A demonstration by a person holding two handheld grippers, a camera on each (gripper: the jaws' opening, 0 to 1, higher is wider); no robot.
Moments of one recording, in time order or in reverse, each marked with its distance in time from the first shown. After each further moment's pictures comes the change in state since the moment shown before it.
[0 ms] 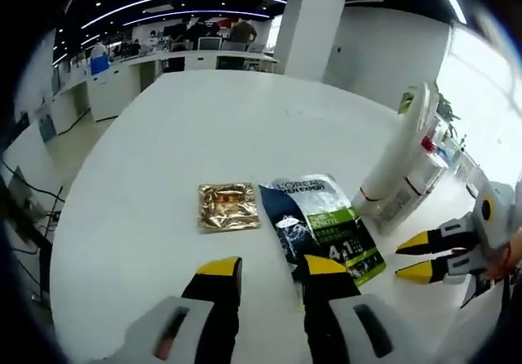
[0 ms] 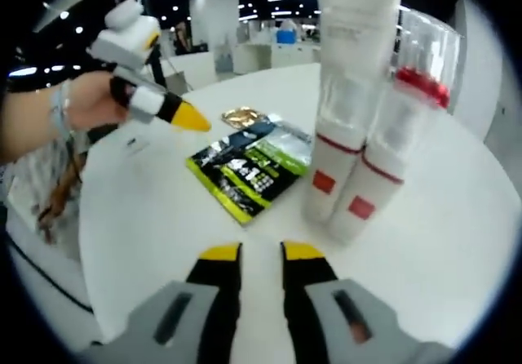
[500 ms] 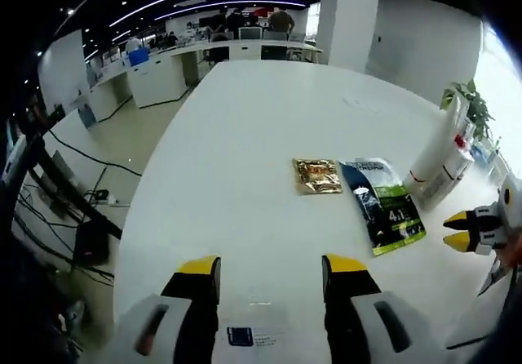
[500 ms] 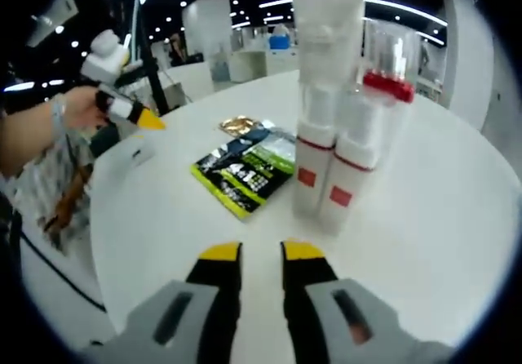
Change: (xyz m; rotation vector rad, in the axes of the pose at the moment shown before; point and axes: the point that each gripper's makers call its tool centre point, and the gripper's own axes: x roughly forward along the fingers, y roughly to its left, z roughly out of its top) left arm -0.066 0.083 -0.042 -0.104 0.147 0.233; right arm -0.016 -0.002 0.003 0.054 -0.039 0.005
